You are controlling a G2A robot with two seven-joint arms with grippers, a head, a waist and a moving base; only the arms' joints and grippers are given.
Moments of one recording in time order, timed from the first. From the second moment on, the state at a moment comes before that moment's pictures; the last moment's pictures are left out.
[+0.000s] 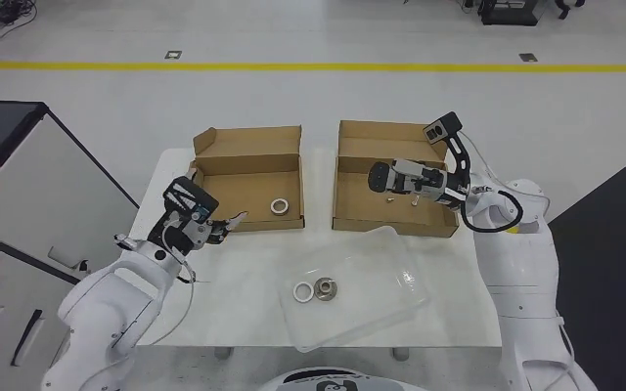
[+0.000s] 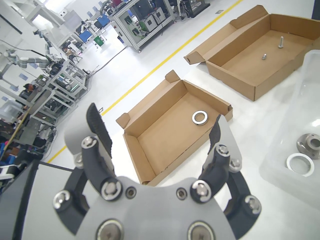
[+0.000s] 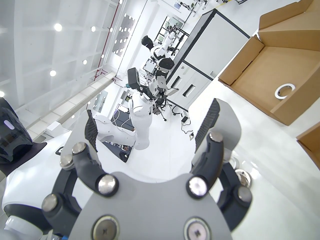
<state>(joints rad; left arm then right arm) 1.81 -1.12 -1.62 -2.35 1.48 -0.43 -0.50 -1.22 -1.28 1.56 -1.55 0.40 -0.18 1.34</state>
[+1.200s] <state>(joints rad) 1.24 -1.16 -0.83 -2.35 1.33 -0.39 -1.43 -1.22 -1.28 1.56 -1.55 0.40 -0.18 1.34</state>
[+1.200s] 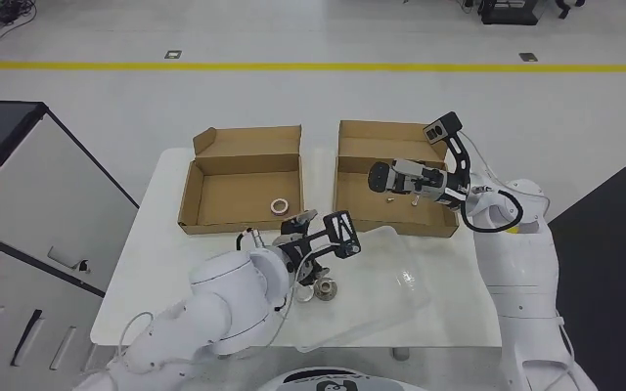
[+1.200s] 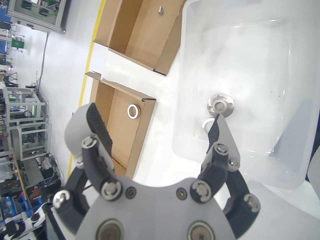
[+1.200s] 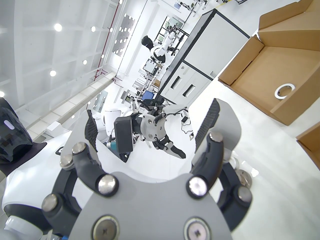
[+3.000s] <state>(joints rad) 1.09 -1.17 -0.65 -2.26 1.10 -0.22 -1.50 -1.22 -1.28 1.56 -1.55 0.40 -0.18 1.34</state>
